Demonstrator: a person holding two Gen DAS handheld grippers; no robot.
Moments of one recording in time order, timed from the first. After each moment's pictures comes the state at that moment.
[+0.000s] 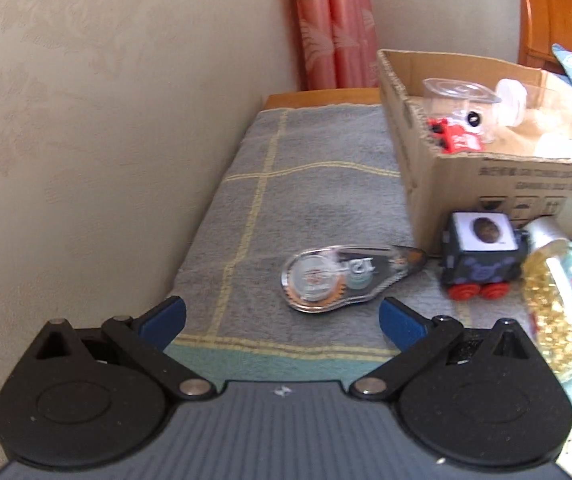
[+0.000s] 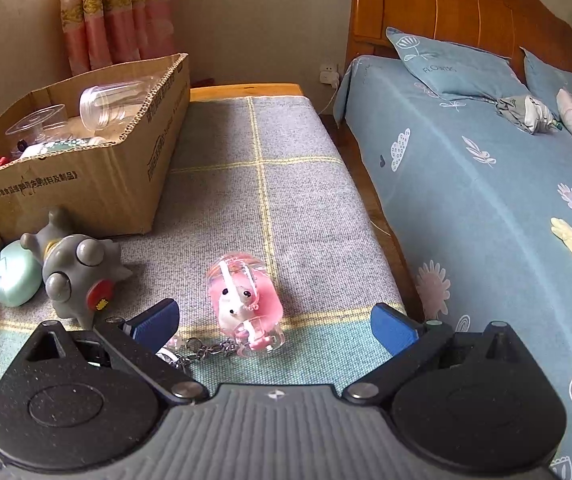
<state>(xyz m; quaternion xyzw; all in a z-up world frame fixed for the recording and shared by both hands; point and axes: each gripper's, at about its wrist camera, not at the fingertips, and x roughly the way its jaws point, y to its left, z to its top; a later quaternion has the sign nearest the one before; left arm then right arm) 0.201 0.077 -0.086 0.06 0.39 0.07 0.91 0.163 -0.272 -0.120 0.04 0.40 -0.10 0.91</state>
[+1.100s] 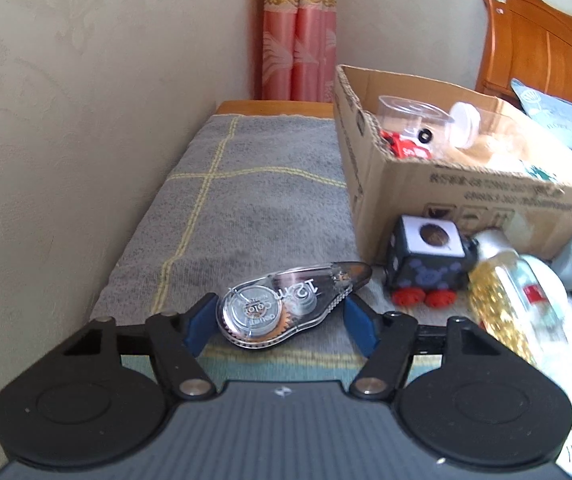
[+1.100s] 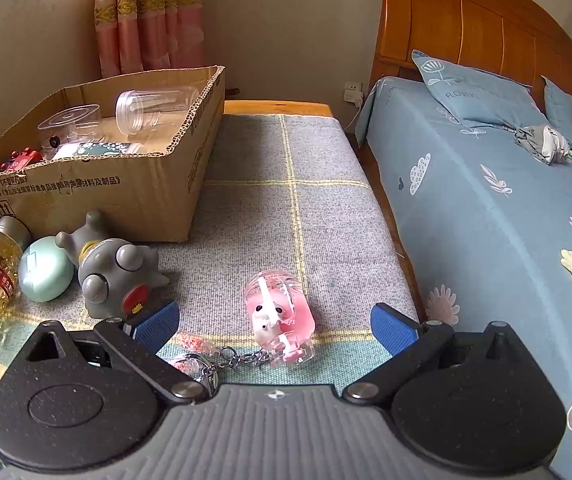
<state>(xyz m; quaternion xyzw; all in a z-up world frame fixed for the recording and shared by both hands) 0.205 0.082 -0.100 0.00 0.38 -0.01 0.93 0.164 -0.260 -0.113 0.01 0.39 -0.08 0.92</state>
